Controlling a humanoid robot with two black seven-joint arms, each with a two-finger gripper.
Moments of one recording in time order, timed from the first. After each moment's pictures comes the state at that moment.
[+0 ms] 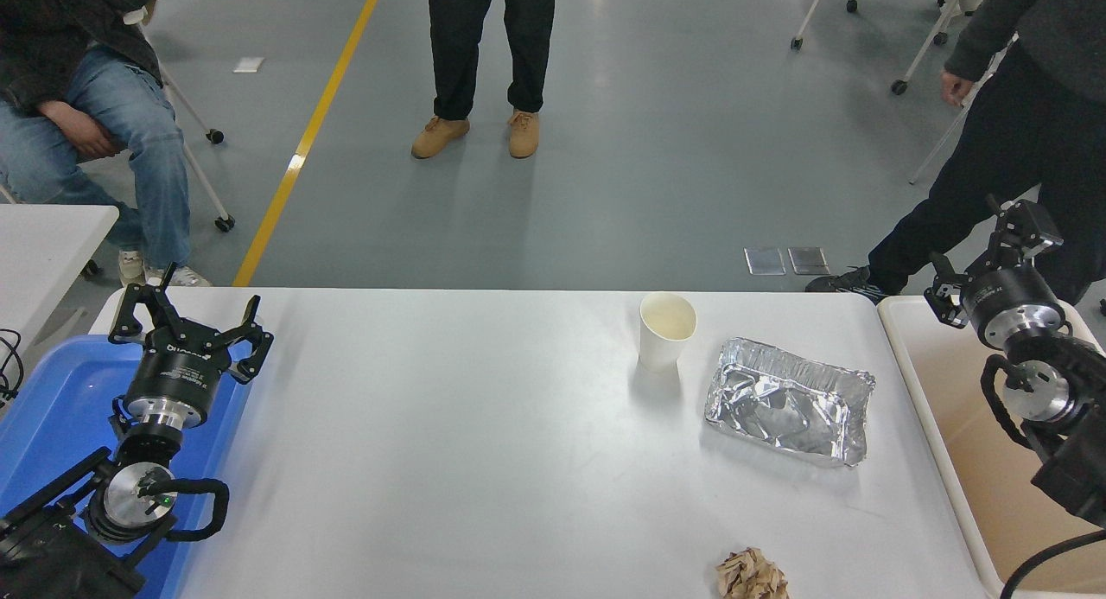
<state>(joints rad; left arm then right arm) -0.36 0.44 -0.96 -0.74 -0.07 -0.48 -0.54 0.80 -0.38 0.52 0.27 0.05 0.19 0.44</state>
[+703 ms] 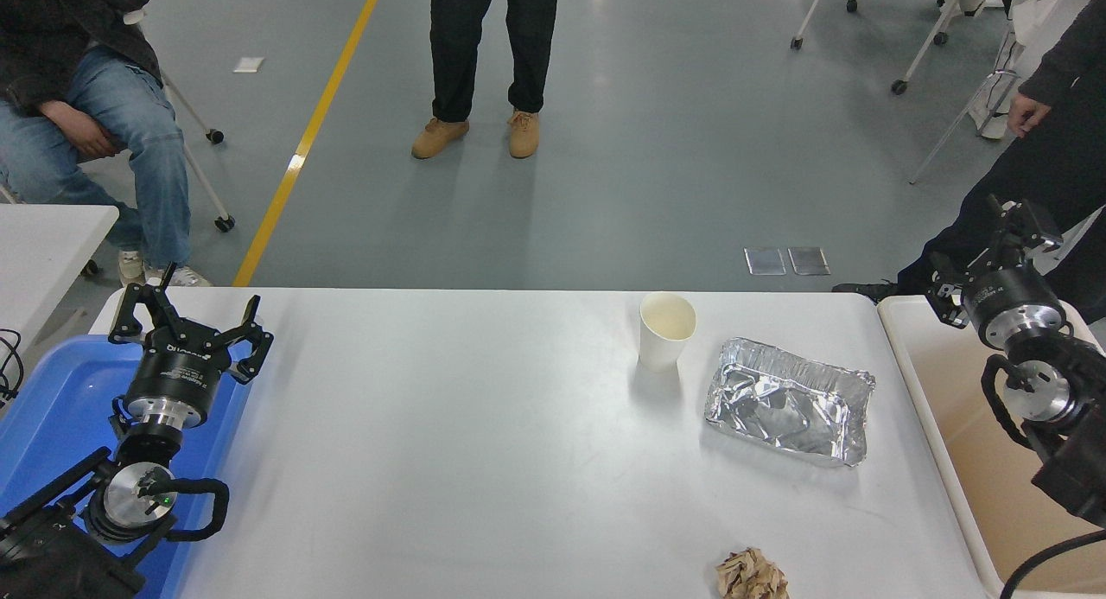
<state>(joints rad) -0.36 0.44 -0.97 -0.74 -0.07 -0.48 -0.54 0.80 -0.38 0.52 0.27 0.05 0.19 0.44</state>
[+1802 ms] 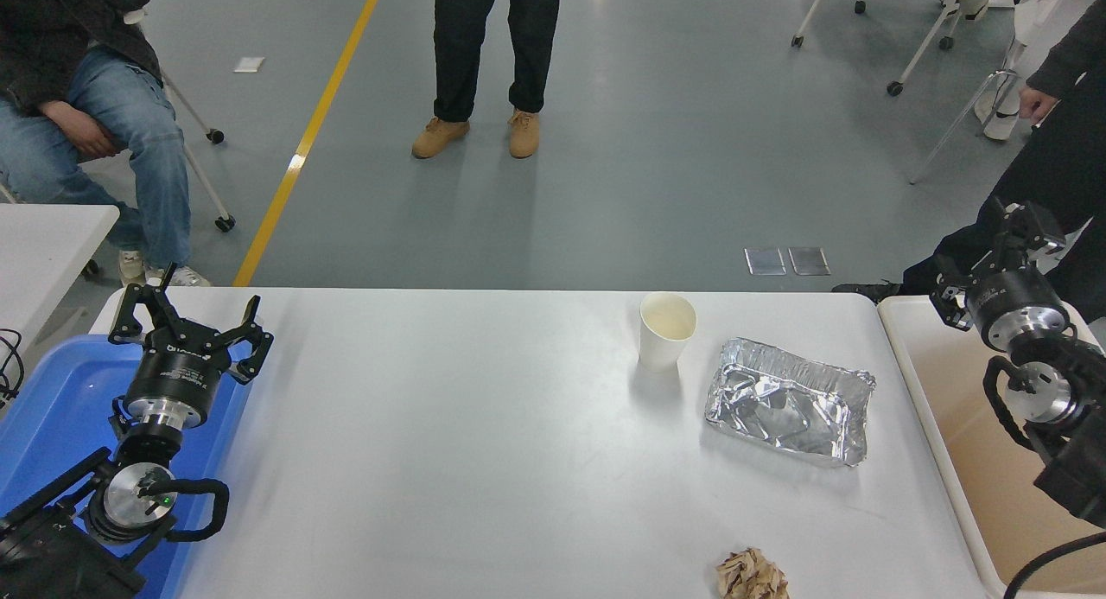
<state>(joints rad) -0.36 0.44 -0.96 -0.74 -0.07 -0.48 -0.54 0.80 -0.39 0.50 0.27 0.04 0.16 0.44</state>
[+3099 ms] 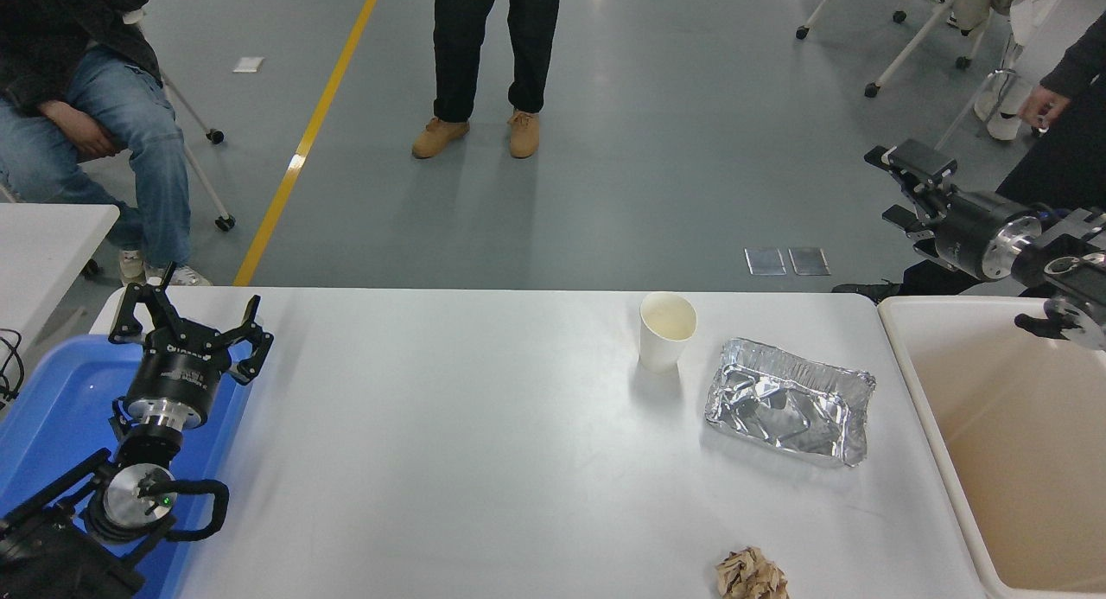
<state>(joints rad) -0.36 0.44 -0.97 -0.74 -0.07 -0.48 -0.54 1.15 -0.71 -0.11 0.77 -0.65 0.13 0.44</state>
